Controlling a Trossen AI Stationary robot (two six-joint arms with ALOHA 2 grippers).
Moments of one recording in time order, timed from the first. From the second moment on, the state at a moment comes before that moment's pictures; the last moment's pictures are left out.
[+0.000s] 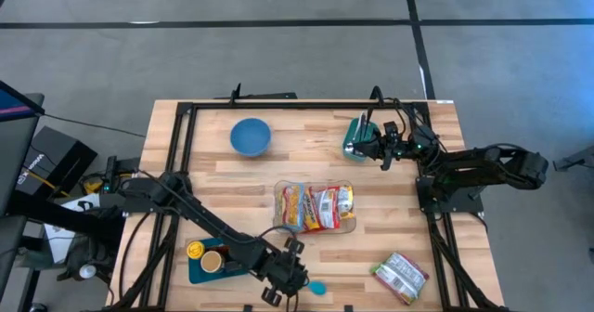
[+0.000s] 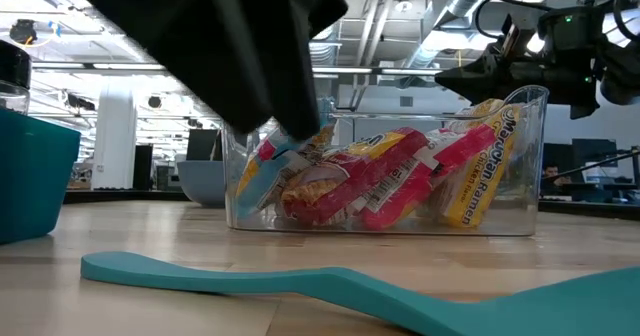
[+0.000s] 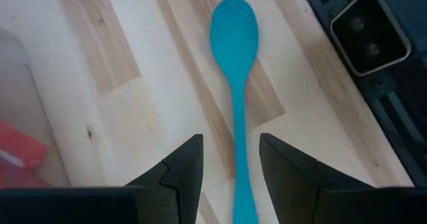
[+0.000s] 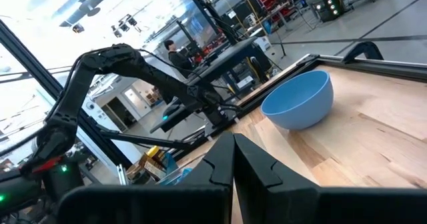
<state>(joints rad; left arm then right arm) -0.60 2.10 1.58 -0.54 -0.18 -0.08 -0.60 1.14 0.10 1.15 -0.54 0.67</state>
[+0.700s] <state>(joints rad) -0.58 2.18 1.57 -0.48 -0.13 -0.12 -0.60 1.14 0.10 1.13 -0.50 0.67</state>
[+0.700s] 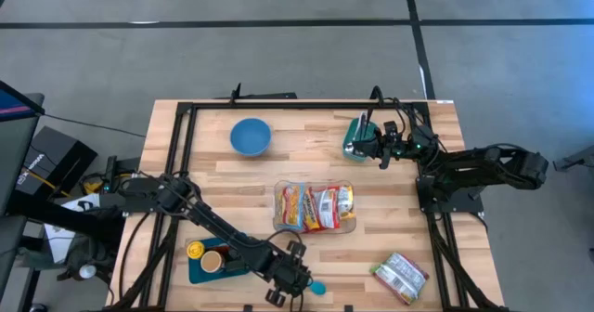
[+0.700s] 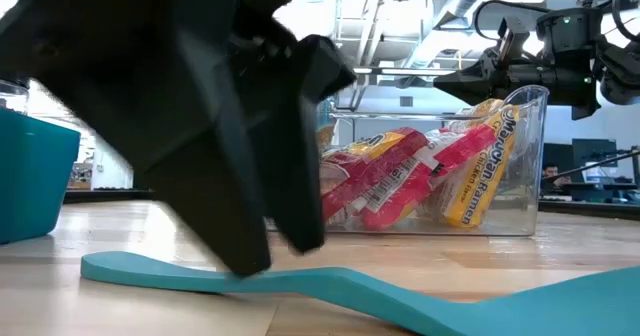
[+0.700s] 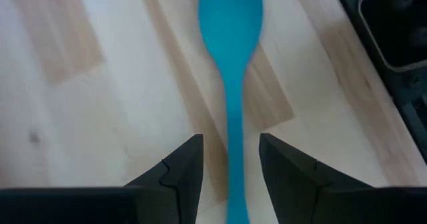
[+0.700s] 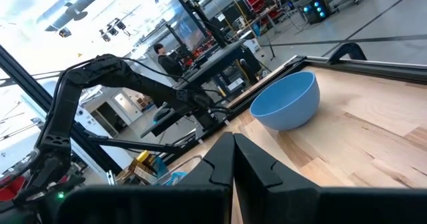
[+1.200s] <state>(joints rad) -0.58 2.22 1.58 -0.46 -0.12 -0.15 -0.60 1.14 0.10 1.13 -0.50 0.65</state>
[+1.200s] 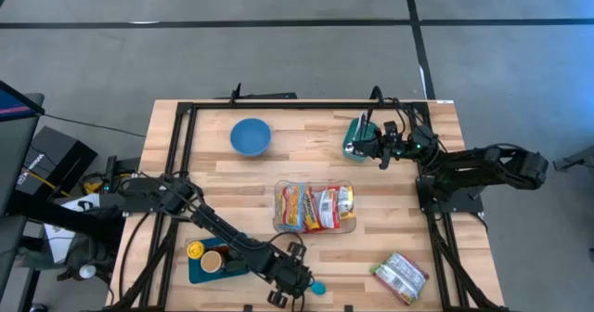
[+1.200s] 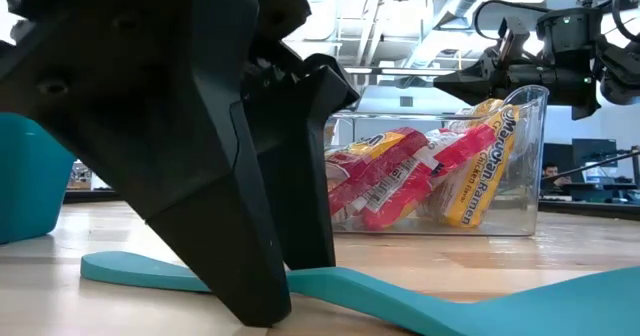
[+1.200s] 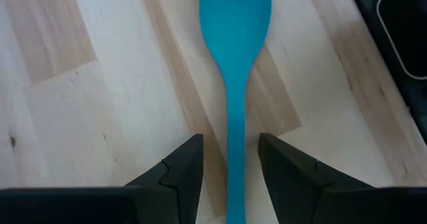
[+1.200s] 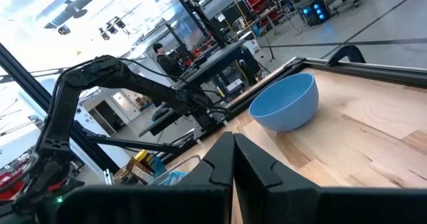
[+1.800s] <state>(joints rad) -0.58 2.22 1.58 -0.45 -0.13 -0.16 -0.60 1.14 0.10 1.13 -0.50 0.65</state>
